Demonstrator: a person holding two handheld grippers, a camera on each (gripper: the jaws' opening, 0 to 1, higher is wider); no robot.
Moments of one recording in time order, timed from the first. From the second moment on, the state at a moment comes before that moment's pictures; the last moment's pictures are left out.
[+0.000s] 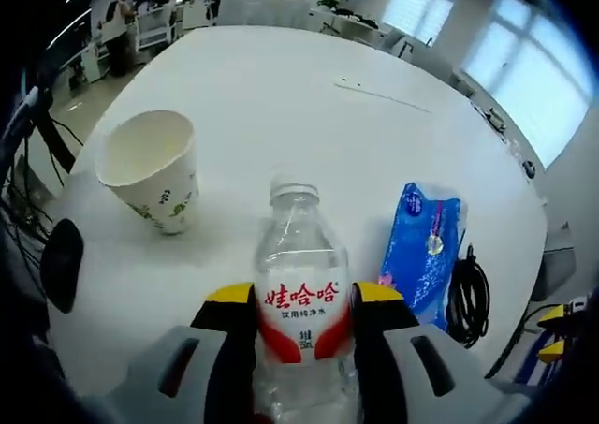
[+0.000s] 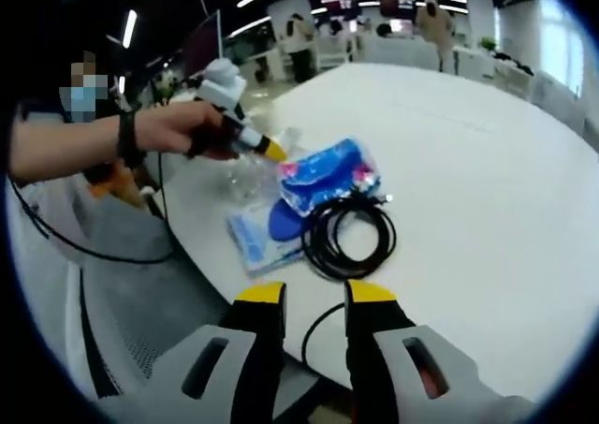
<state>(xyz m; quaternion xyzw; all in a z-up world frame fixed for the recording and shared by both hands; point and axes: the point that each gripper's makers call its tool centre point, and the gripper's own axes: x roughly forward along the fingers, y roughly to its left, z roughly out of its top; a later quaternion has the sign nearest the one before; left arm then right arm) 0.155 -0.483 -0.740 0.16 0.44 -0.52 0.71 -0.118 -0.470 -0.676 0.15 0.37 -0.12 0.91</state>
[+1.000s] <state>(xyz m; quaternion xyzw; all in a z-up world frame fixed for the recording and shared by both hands) 0.156 -0.463 -0.693 0.14 0.29 -0.55 0.77 -0.125 -0.476 -0.674 0.11 0.38 -0.15 0.91</state>
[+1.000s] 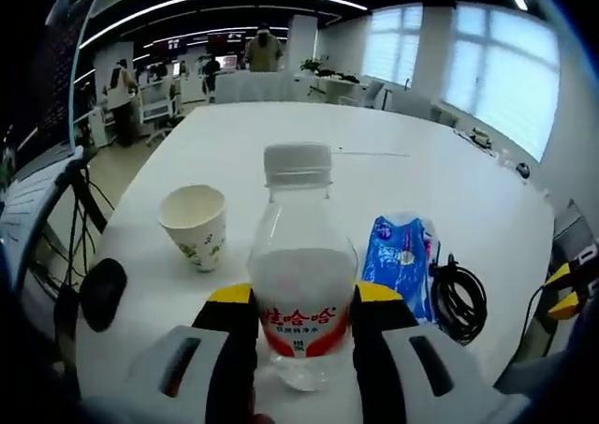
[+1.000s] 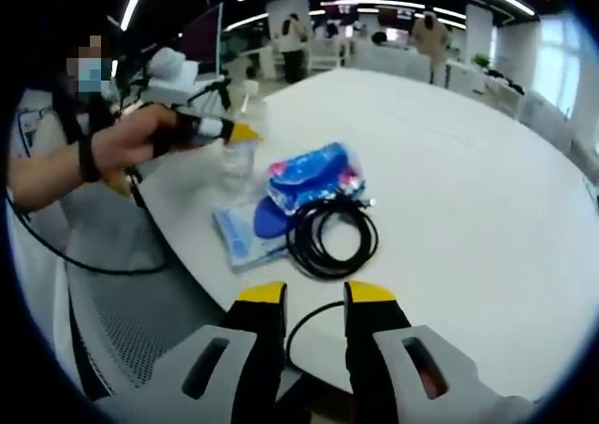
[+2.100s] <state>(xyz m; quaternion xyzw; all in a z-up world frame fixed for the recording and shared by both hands) 0.130 -0.421 -0.691 0.17 0.22 -0.54 0.79 -0.114 -0.475 -0.680 0.09 0.38 -0.14 0.91</state>
